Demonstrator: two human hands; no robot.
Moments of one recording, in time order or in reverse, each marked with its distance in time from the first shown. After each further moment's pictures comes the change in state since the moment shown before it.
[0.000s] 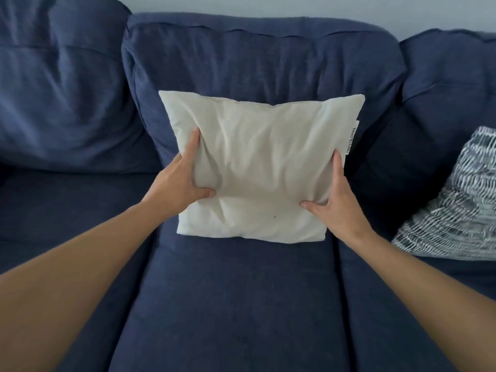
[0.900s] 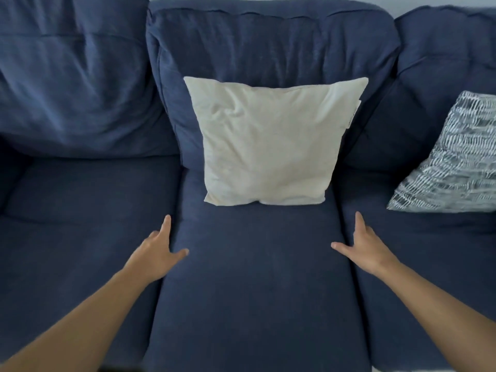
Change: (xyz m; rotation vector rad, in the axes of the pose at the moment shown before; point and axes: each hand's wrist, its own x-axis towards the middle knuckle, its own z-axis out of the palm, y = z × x) left_hand -0.180 -0.111 -0.005 0.163 -0.371 -0.443; right_hand -0.158 0.023 0.014 -0.282 -0.311 0.558
